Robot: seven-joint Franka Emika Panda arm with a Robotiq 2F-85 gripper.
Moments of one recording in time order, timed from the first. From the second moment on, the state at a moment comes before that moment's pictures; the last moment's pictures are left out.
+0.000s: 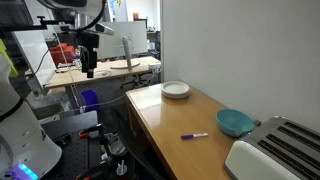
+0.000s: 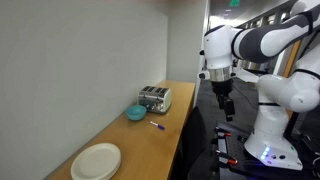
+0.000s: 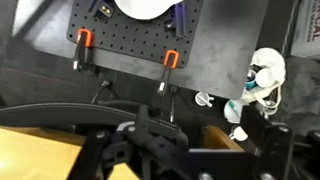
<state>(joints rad) 0.25 -0.70 0.23 -2.74 0.17 1.78 0.10</state>
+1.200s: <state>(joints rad) 0.09 -0.62 0.18 -2.73 0.04 2.08 0.11</state>
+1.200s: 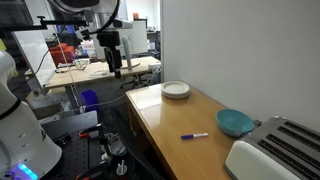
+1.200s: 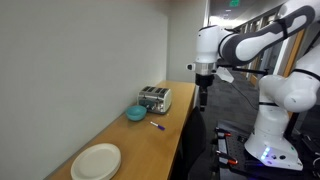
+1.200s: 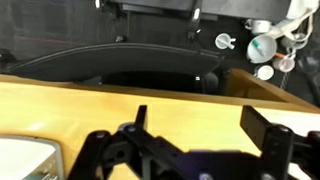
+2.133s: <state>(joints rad) -0.11 0.17 -0.01 -2.38 -0.07 2.53 0.13</state>
